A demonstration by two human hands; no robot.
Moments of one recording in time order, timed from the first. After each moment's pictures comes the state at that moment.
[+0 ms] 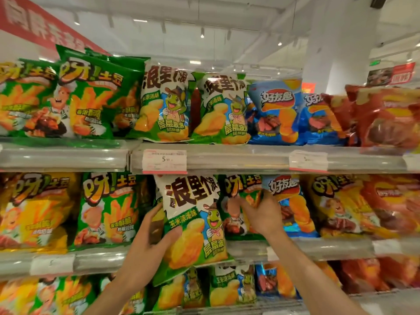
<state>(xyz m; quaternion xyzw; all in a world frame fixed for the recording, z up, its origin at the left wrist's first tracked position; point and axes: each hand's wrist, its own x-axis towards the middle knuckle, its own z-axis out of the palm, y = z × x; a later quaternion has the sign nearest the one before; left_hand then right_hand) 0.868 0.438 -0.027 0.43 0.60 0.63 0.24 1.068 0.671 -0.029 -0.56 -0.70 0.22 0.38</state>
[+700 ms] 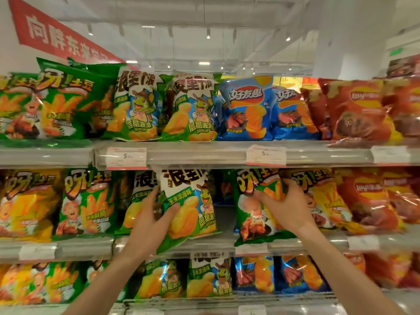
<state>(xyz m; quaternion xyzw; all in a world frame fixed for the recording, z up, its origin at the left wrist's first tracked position) 0.945 0.482 -0.002 0.44 0.67 0.58 0.13 1.204 0.665 0.015 -0.49 -0.71 0.25 0.44</state>
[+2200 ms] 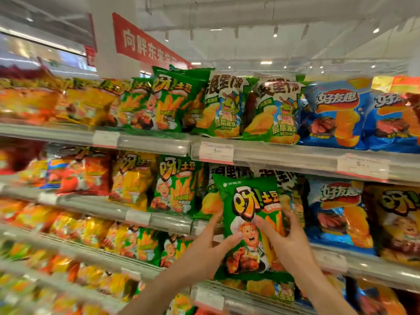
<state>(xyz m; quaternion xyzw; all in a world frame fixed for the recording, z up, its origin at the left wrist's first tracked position) 0.940 0.377 -0.013 0.45 0.70 0.47 0.27 1.084 0.512 -0.005 -0.35 -0.69 0.51 0.38</state>
